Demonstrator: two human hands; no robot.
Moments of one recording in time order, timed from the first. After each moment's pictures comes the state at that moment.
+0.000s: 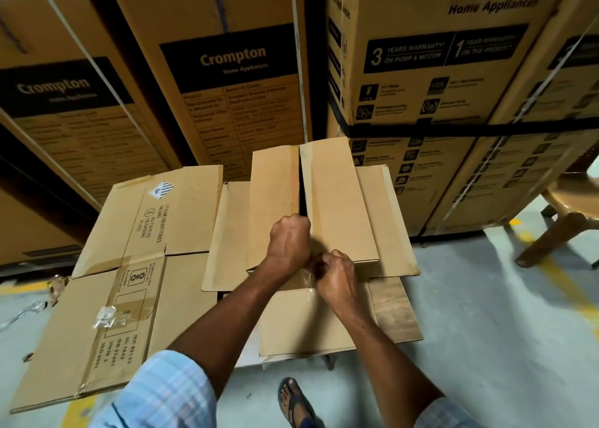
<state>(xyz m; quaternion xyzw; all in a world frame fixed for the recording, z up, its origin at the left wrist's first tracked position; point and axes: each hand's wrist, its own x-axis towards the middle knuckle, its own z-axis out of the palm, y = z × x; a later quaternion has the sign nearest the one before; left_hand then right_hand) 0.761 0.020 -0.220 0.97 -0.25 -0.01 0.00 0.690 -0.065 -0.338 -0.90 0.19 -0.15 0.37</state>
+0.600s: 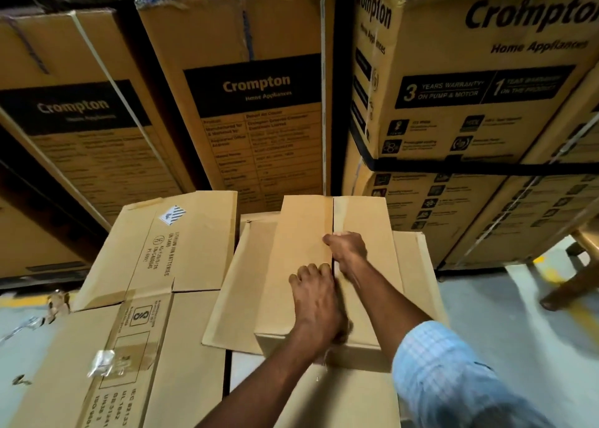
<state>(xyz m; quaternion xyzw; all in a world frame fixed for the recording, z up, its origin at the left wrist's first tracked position) 0.776 0.014 -0.269 0.98 -0.20 -0.04 -0.01 0.874 -0.112 -0.310 -0.72 0.39 -0.02 0.58</state>
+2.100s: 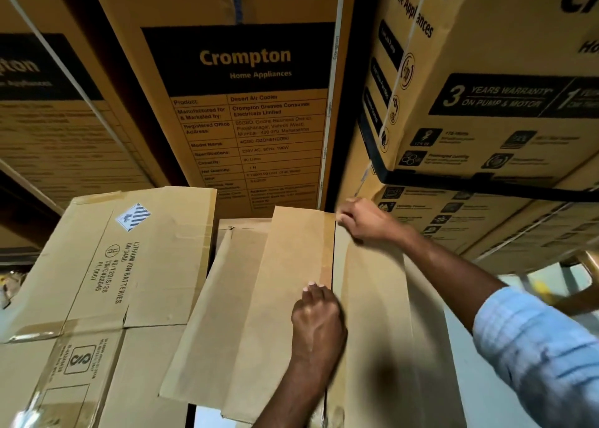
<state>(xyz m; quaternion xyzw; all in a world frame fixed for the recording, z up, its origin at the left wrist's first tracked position) 0.860 -0.032 -0.293 0.97 -0.21 -0.09 0.10 0.999 -0.231 -0.265 -0.97 -0.03 0.08 0.21</state>
